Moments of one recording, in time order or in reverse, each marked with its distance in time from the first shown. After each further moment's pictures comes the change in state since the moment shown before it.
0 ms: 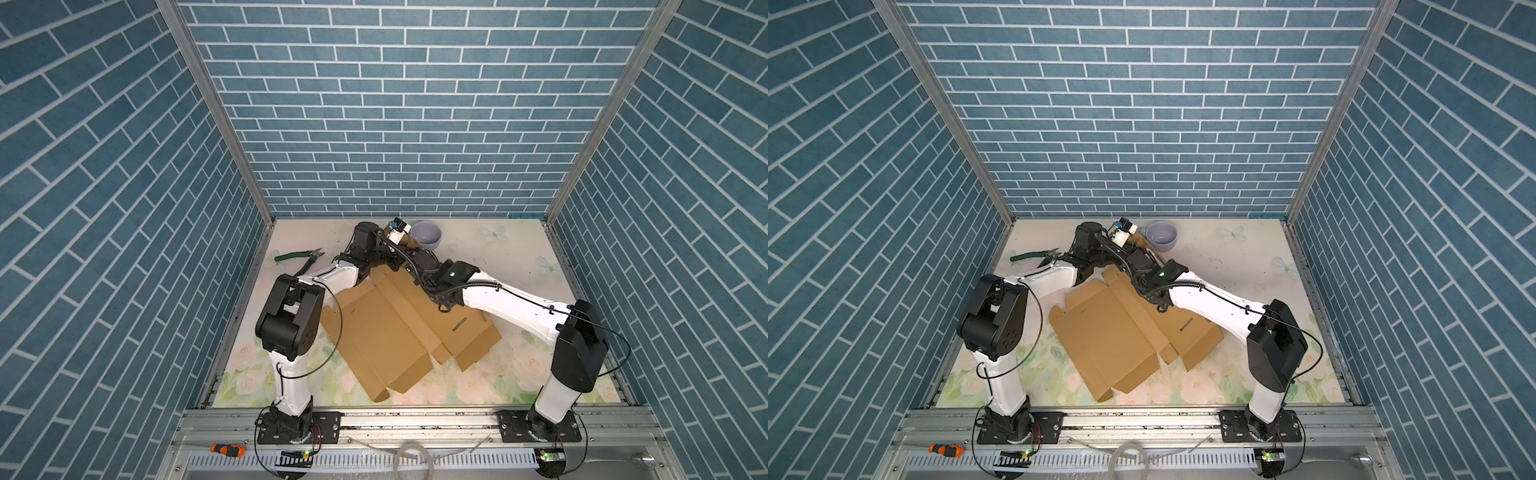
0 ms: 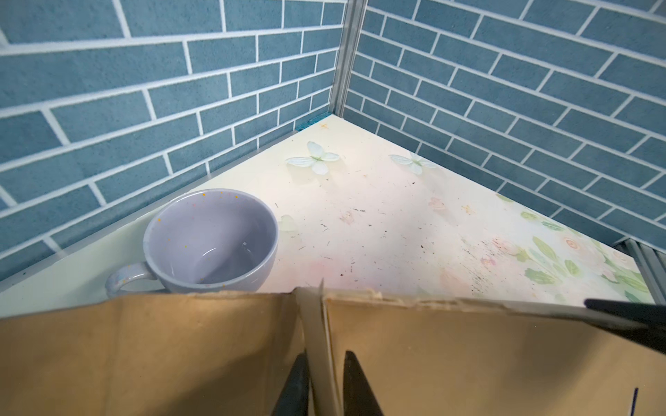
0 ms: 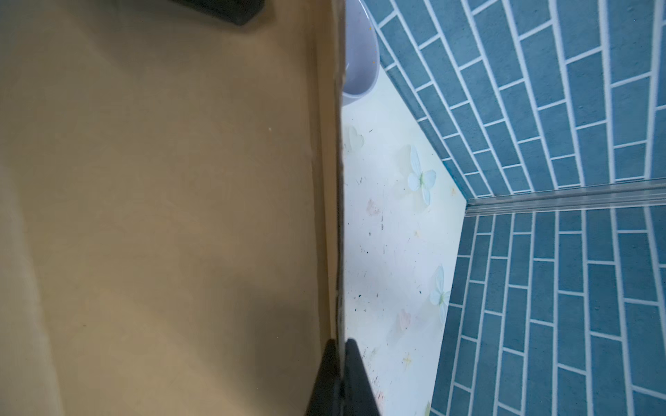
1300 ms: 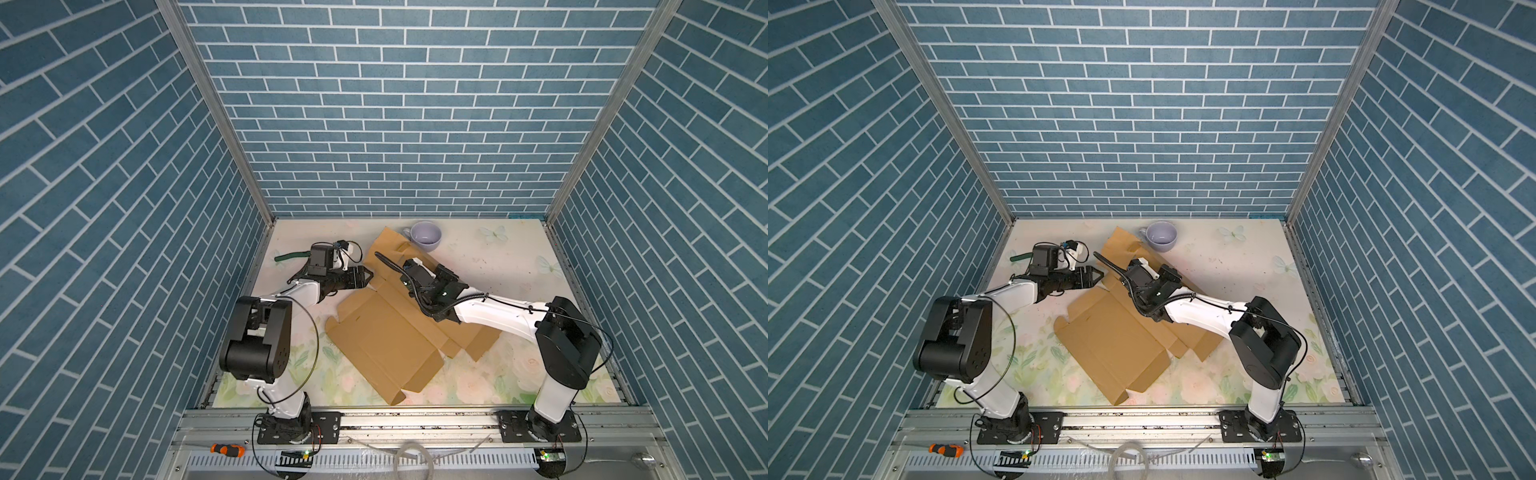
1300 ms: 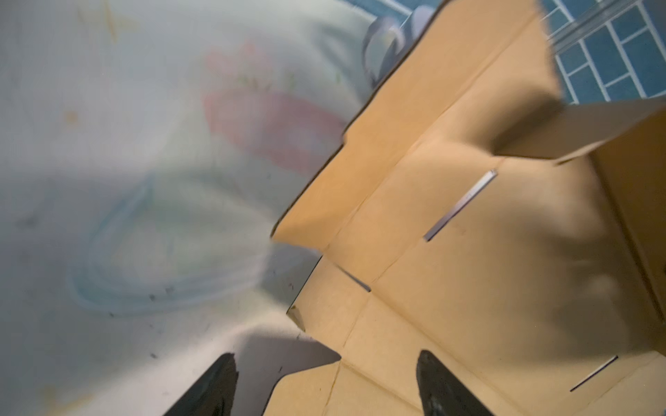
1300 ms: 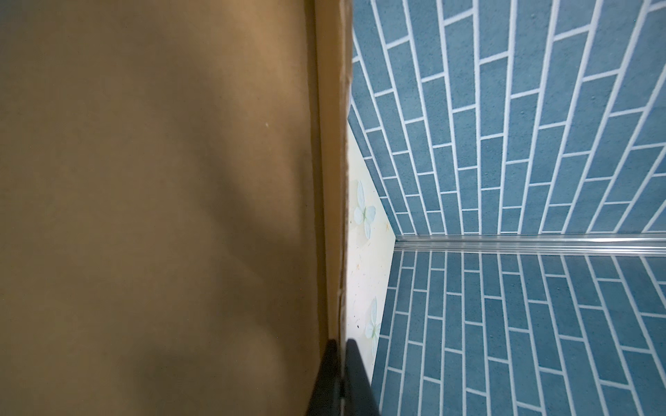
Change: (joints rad) left arm 0.261 -0.200 -0.351 -0.236 -0.096 -0.353; right arm 0.018 0.030 -0.198 0.434 0.196 -0.385
